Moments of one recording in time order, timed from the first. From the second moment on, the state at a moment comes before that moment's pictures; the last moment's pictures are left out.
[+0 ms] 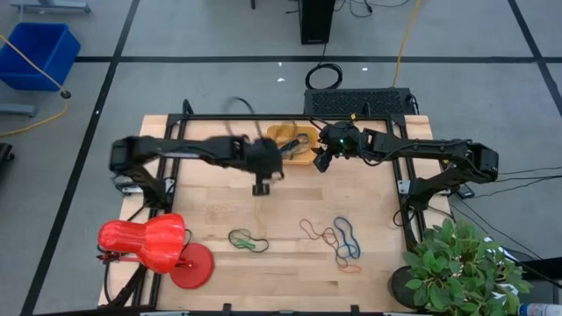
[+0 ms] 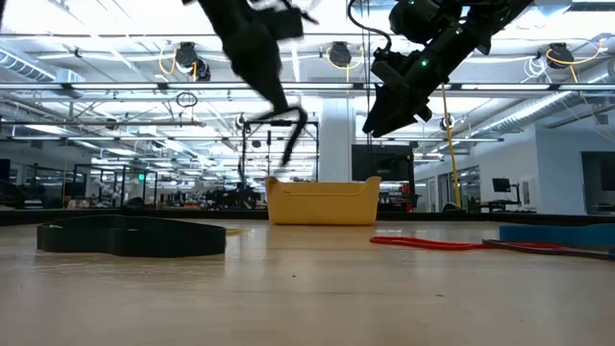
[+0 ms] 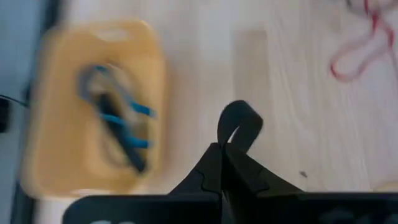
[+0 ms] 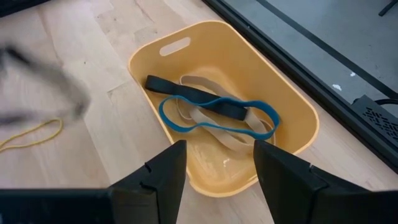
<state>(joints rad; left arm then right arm) 0.13 1.63 1.36 -0.68 -0.09 0.22 -0.34 1.35 0.89 -0.24 0.16 0.20</state>
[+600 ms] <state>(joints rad) 0.31 1.43 1.36 -0.33 -0.10 0.26 -0.34 1.35 0.89 -0.23 0.16 0.20</state>
